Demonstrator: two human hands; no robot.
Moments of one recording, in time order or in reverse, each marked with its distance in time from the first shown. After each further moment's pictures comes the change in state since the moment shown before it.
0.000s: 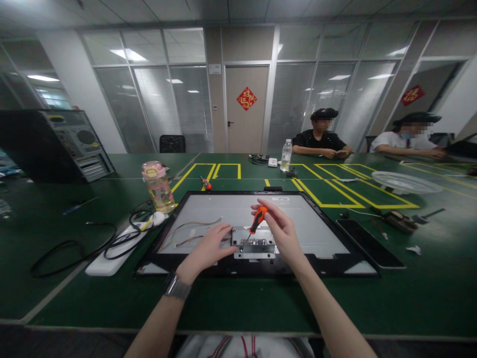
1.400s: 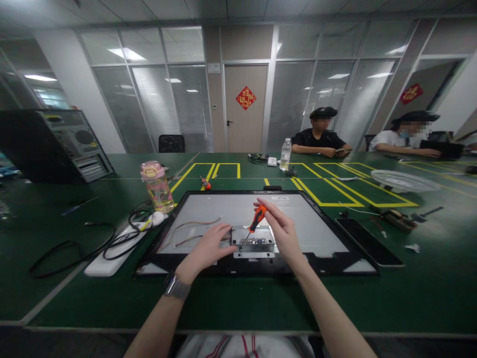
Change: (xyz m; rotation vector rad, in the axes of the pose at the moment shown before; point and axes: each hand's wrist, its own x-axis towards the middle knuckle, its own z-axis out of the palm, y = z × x) left_hand 0.003 -0.008 0.006 -0.012 0.028 0.035; right_hand 0.000 0.002 -0.001 -0.118 0.045 -0.065
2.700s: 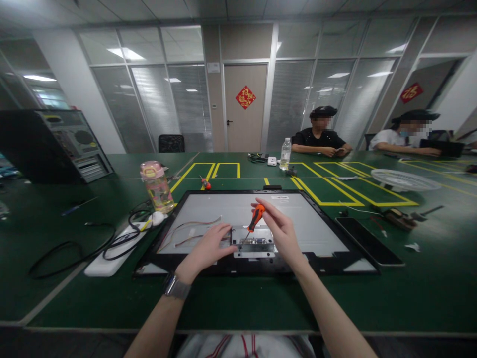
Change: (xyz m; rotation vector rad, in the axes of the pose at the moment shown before) left_hand -0.001 0.007 -0.005 -0.002 -0.028 -0.026; right_hand -0.001 0.000 0.002 0.008 -0.016 0.029
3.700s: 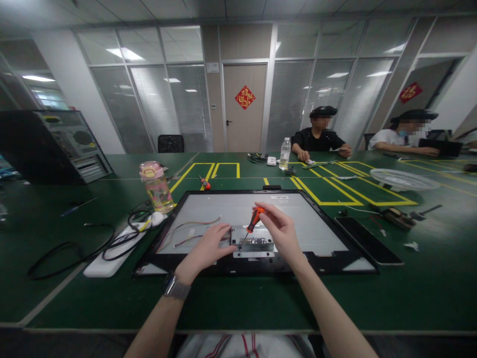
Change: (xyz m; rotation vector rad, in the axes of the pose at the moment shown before) left_hand 0.000 -0.003 0.002 0.002 0.002 -0.004; right_hand 0.001 0.000 0.001 0.053 0.039 -0.014
